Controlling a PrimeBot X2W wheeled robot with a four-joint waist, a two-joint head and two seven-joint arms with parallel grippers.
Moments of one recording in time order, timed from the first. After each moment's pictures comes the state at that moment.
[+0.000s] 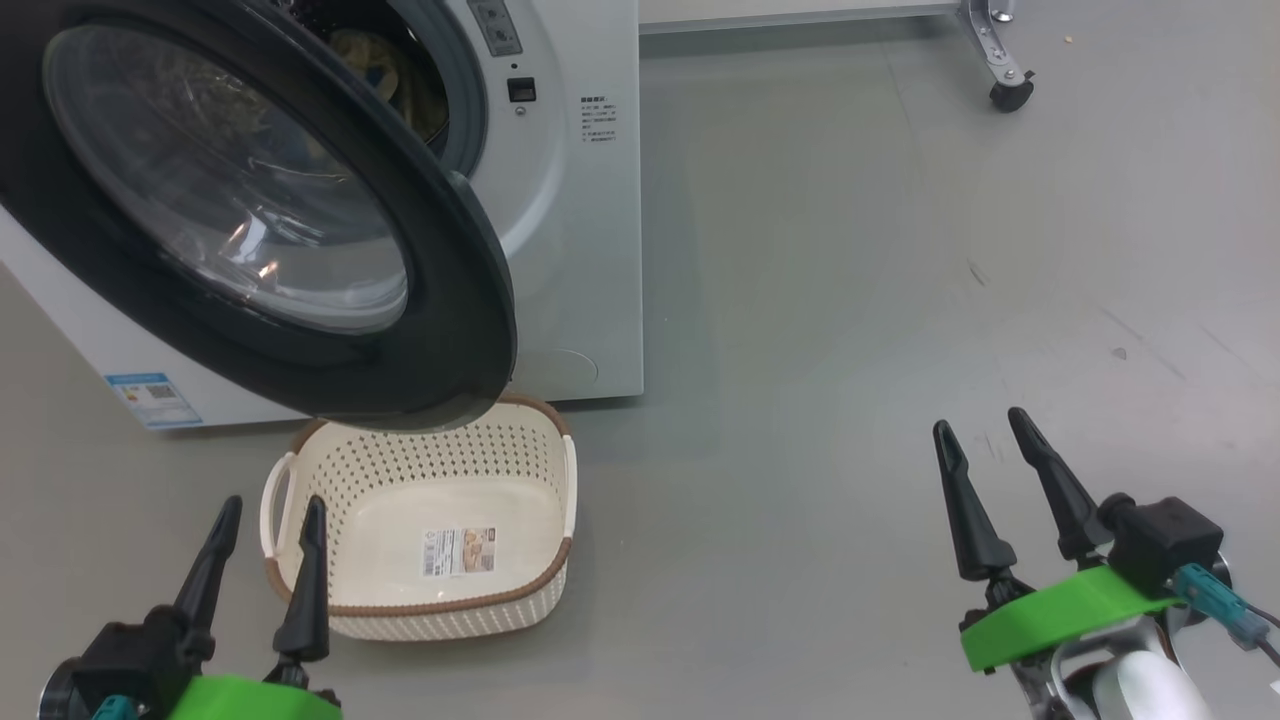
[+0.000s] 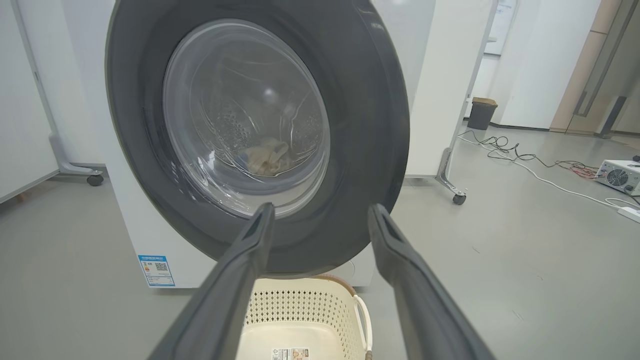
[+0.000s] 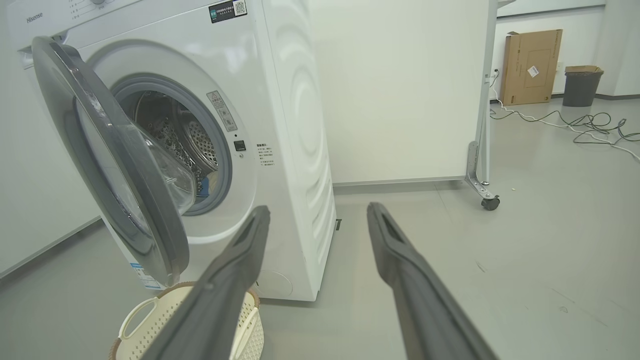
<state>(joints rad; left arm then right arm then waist) 0.01 0.23 -0.11 0.11 -0.32 -0.09 -0.25 0.00 -0.09 0.13 0.09 0.25 0.13 -0.25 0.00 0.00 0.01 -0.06</state>
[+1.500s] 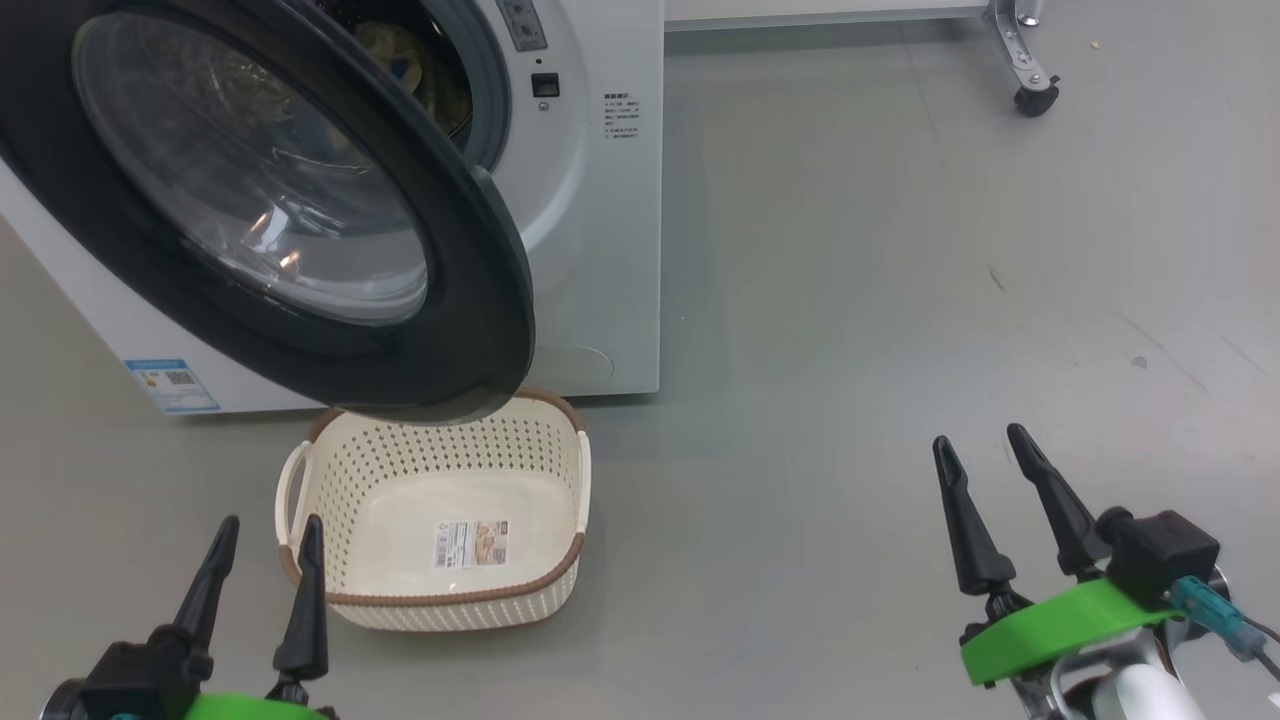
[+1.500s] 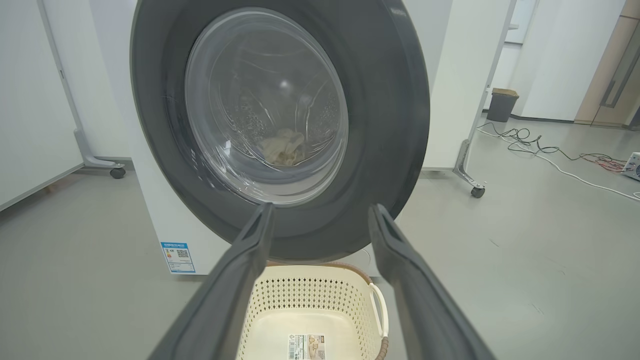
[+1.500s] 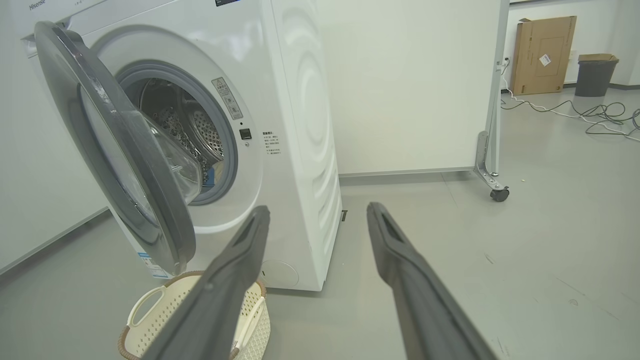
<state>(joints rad) 0.04 0.17 -0.04 0.12 -0.23 -0.12 -0.25 0.02 -0.08 0.13 0.09 0.25 0.13 -0.25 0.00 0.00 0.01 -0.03</state>
